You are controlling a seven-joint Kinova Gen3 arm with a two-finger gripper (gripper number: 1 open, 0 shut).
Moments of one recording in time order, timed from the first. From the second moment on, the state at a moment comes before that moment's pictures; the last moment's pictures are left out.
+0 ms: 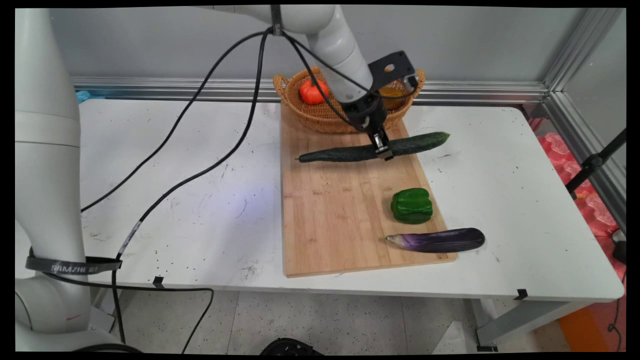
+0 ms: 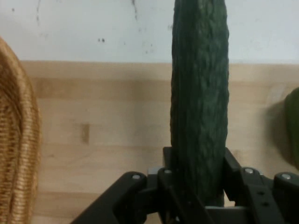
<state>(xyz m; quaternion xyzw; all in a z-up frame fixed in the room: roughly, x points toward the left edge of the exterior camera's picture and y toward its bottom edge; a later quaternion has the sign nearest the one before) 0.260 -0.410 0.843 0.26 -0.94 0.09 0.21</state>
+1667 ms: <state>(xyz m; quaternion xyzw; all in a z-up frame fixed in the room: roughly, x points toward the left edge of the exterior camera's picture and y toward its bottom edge) 0.269 -0.393 0.787 0.28 -0.93 0.06 0.23</state>
